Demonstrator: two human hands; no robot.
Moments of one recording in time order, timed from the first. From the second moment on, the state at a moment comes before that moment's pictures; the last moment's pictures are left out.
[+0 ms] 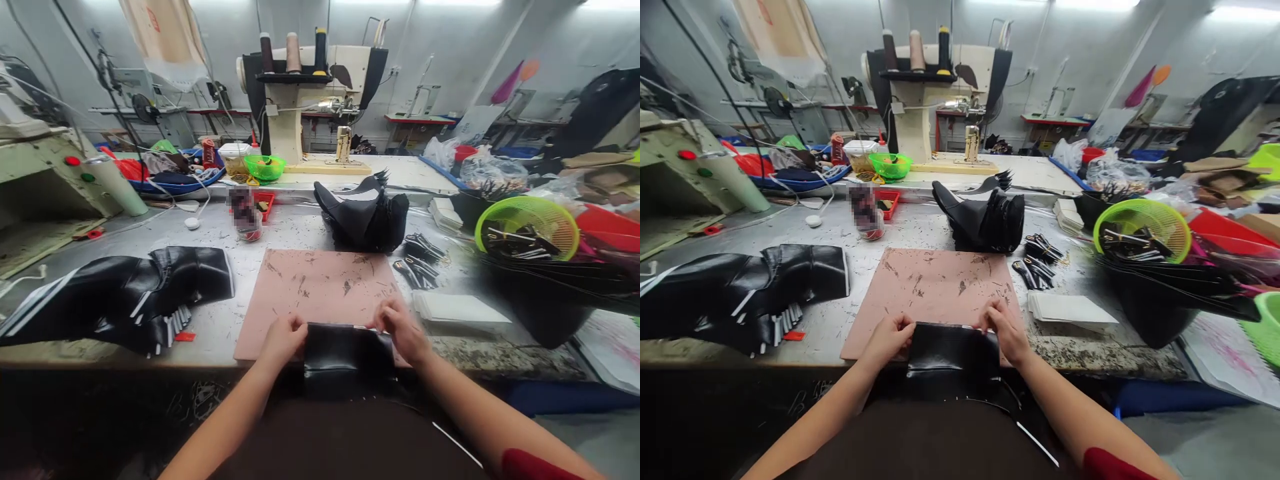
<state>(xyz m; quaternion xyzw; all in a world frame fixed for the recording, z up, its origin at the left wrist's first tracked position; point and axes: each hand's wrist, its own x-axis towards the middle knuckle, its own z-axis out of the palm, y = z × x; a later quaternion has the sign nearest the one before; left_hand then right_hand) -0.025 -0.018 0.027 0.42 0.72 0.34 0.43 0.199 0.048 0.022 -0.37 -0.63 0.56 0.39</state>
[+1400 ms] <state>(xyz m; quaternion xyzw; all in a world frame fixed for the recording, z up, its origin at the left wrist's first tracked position) 0.032 0.018 0.059 0.46 0.54 0.38 0.59 0.195 0.042 0.051 -0.33 -0.81 0.30 0.38</state>
